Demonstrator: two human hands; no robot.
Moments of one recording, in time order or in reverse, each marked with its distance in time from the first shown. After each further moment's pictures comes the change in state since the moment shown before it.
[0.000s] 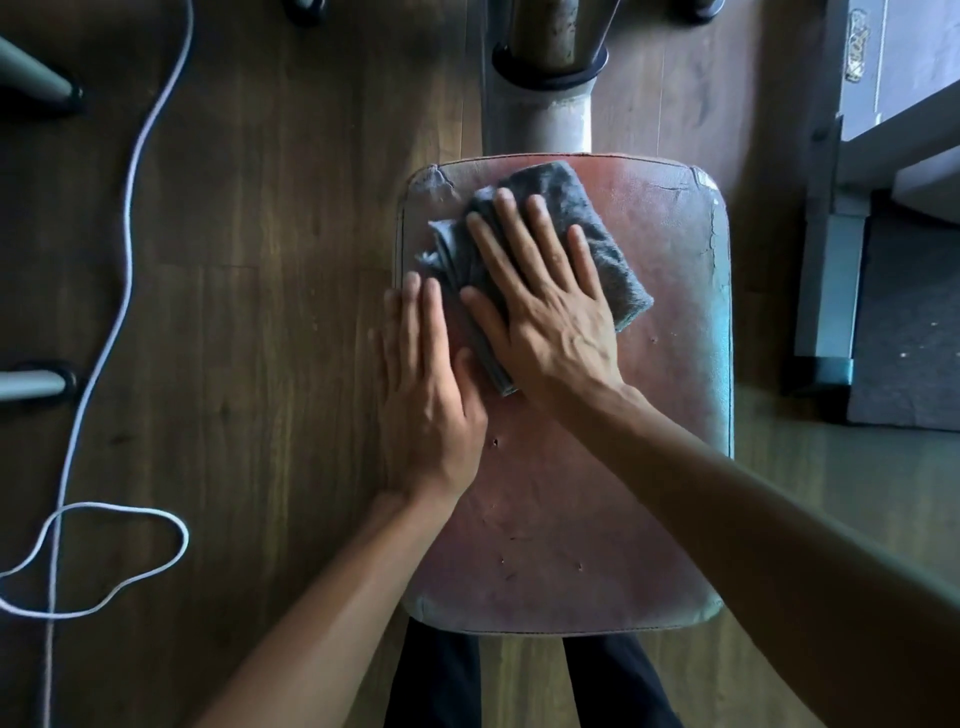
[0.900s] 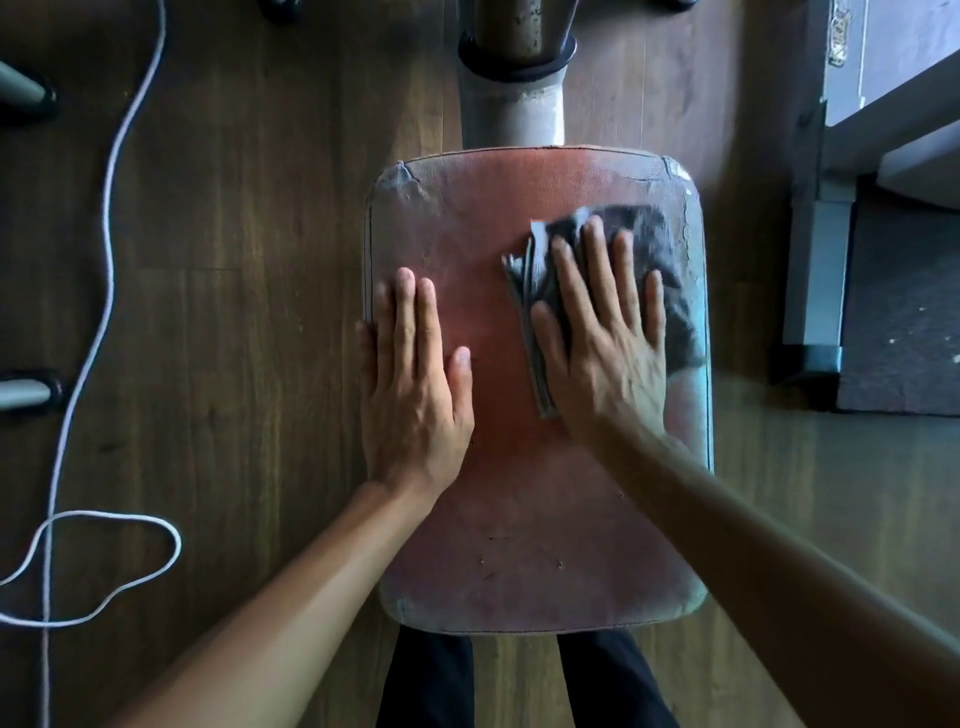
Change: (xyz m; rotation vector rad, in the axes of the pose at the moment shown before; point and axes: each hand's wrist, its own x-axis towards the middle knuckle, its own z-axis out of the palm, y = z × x) left_hand 0.002 0.001 0.006 0.231 -0.092 0.098; right_hand -0.051 0.037 -0.010 0.020 0.011 0.281
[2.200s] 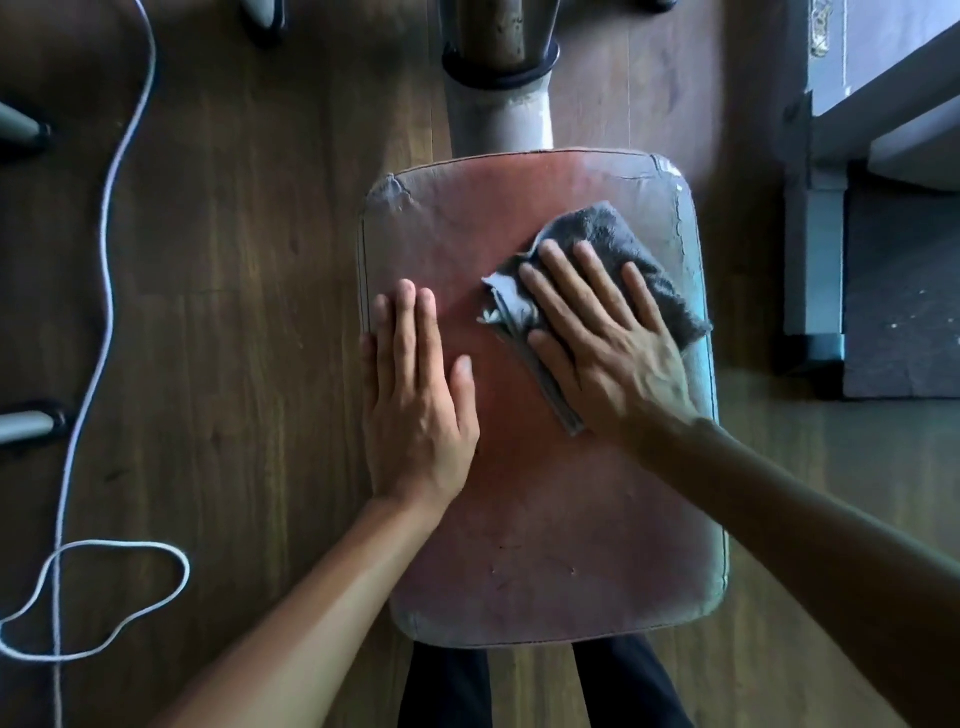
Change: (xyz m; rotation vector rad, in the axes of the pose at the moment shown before) left_hand 0.000 0.000 0.000 0.001 0.025 0.028; right_hand 0.002 0.019 -0.006 -0.116 -0.069 -0.300
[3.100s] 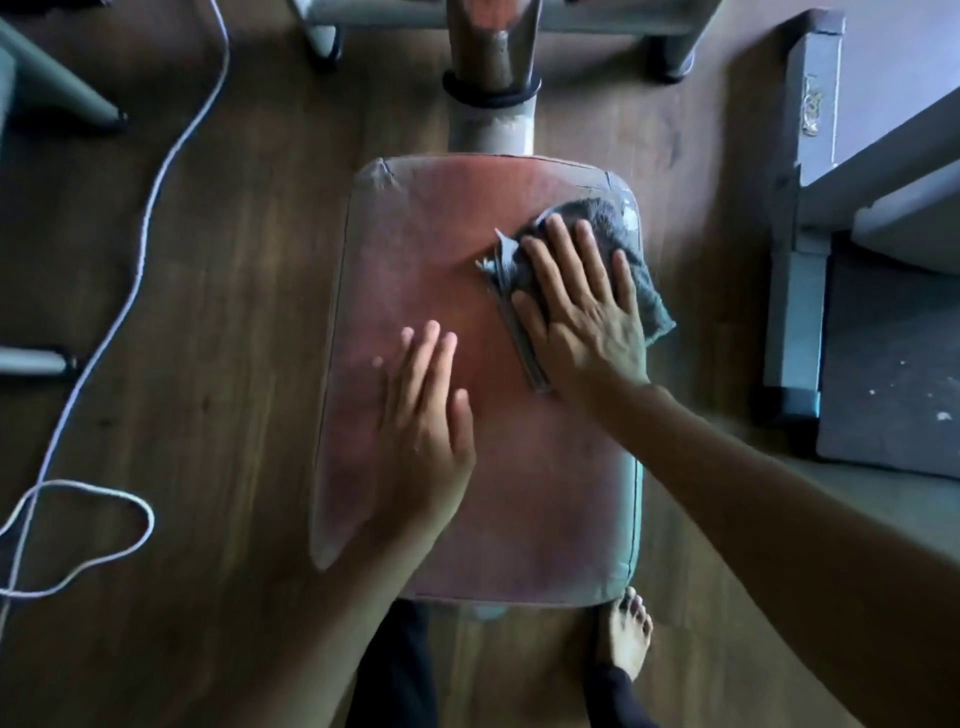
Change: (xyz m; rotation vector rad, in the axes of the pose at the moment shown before) left_hand -0.064 0.064 0.012 -0.110 0.134 -0.081; right_hand -0.001 0.038 0.005 0.049 0.071 0.033
